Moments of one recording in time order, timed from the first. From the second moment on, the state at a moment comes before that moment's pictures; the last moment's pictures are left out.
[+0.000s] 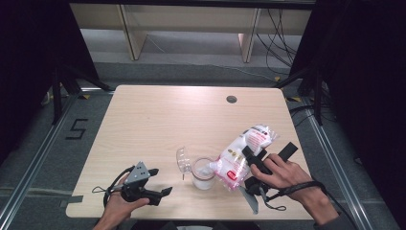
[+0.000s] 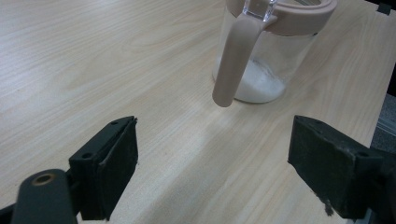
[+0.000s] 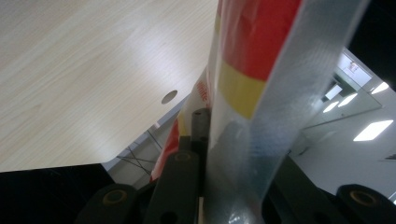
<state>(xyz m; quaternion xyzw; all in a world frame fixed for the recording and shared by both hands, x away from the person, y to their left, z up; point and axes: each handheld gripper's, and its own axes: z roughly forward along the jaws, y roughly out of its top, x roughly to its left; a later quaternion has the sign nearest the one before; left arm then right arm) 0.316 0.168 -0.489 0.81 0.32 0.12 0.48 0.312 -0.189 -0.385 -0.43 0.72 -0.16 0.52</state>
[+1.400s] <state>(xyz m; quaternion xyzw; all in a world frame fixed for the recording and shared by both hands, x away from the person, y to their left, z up) 0.315 0.169 -0.488 0.80 0.33 0.11 0.48 0.312 -0.185 -0.382 -0.44 0.72 -0.17 0.52</state>
